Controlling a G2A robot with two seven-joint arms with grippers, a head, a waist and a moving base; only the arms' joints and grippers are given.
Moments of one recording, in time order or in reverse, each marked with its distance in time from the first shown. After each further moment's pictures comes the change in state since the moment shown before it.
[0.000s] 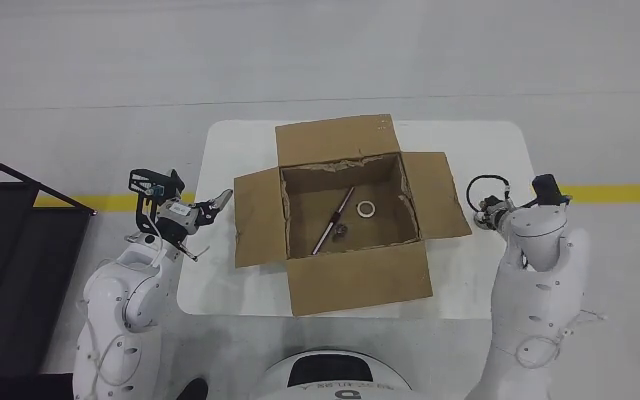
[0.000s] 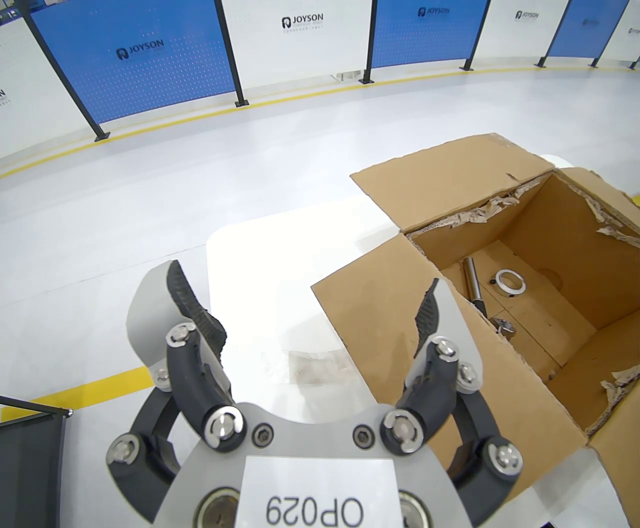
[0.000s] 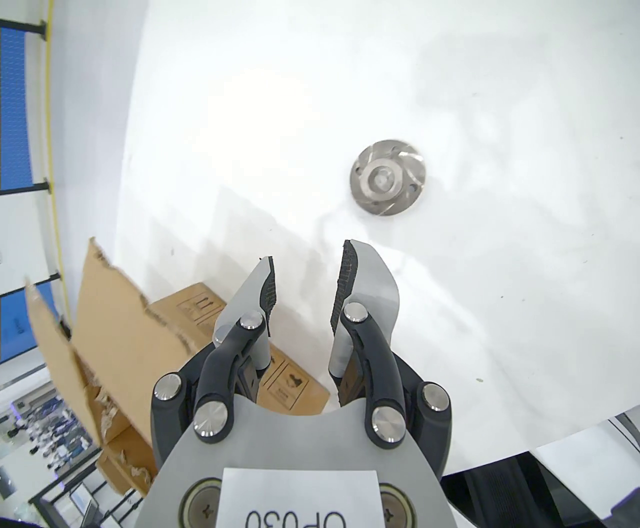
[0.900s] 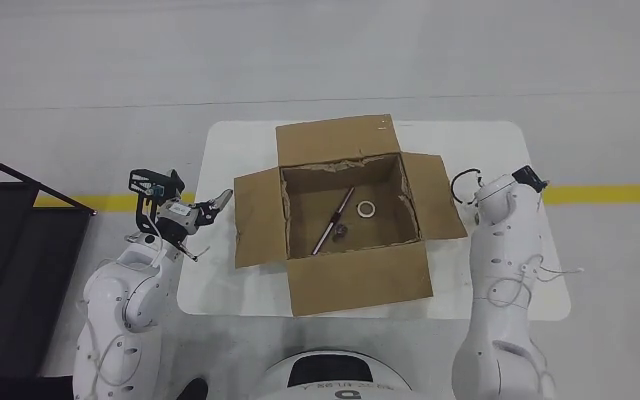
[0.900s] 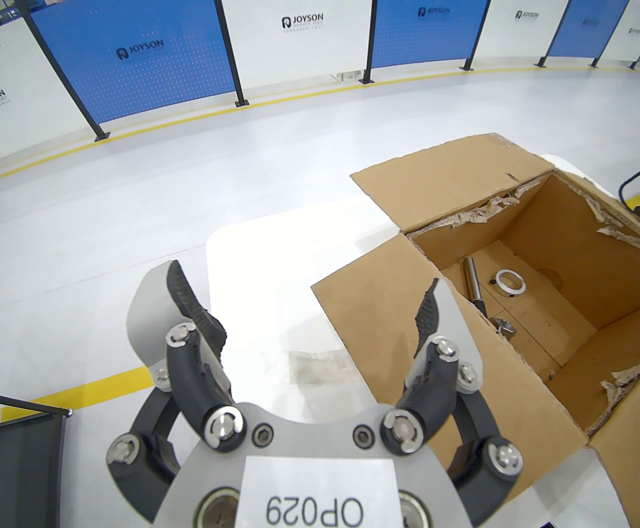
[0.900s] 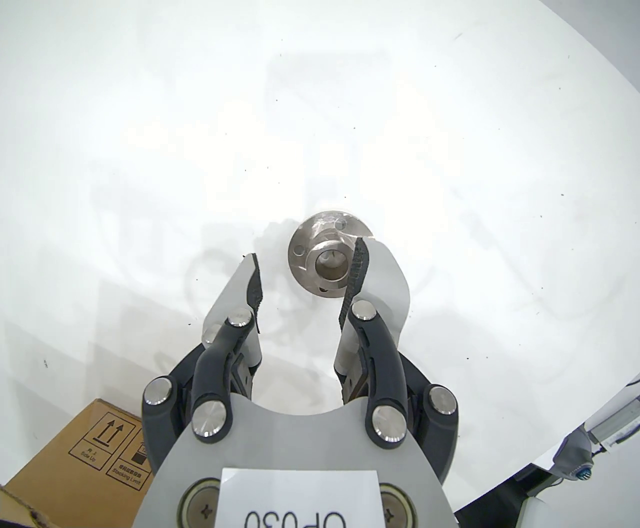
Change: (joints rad) left arm 0.000 0.000 0.000 0.000 0.000 0.000 0.000; right arm 0.237 -0.007 -0.048 0.418 -0.316 0.053 -0.023
